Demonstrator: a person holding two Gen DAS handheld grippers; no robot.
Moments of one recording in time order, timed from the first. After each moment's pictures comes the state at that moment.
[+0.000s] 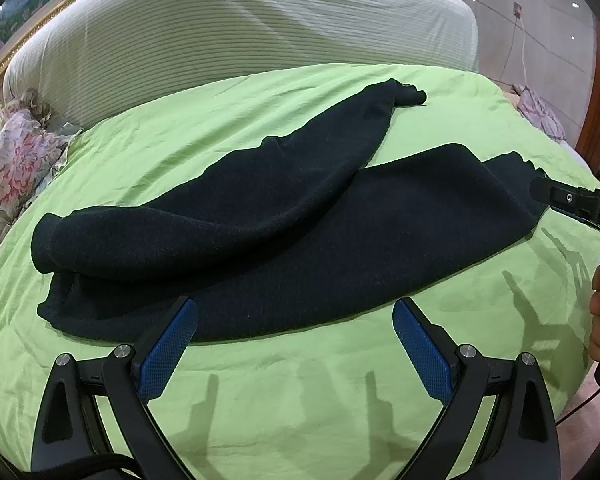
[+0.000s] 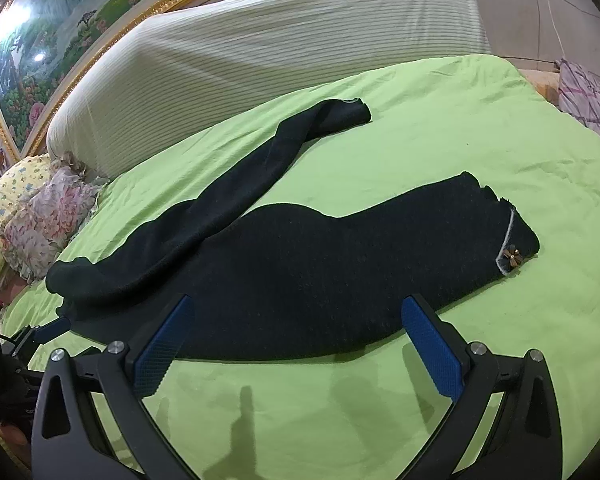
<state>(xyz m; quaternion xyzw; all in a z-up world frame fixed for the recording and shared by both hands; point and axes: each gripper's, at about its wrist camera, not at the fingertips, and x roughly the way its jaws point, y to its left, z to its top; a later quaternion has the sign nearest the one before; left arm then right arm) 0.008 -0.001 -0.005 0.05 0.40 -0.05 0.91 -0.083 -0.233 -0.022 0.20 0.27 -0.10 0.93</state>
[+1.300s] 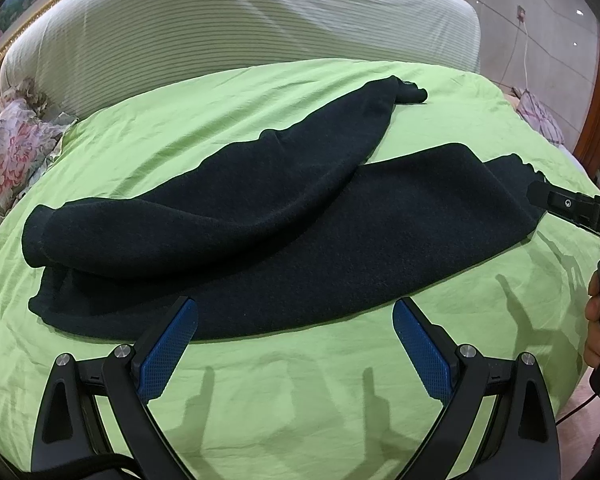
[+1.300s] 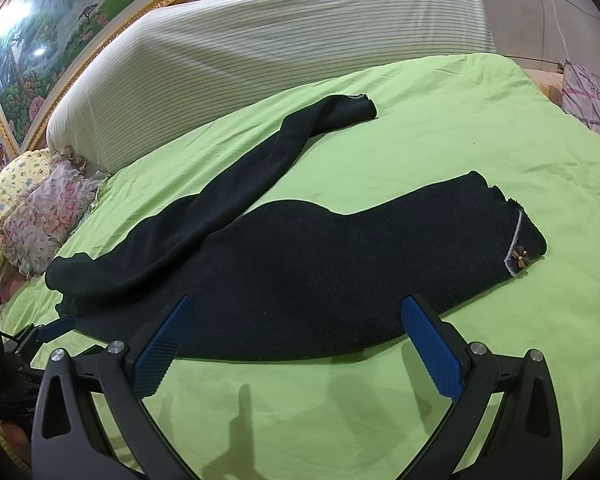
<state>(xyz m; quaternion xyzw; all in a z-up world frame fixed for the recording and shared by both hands) 0.013 0.001 -0.010 0.04 0.41 -0.05 0.91 -0.076 -0.228 -0.021 0.20 0.28 -0.10 0.93</state>
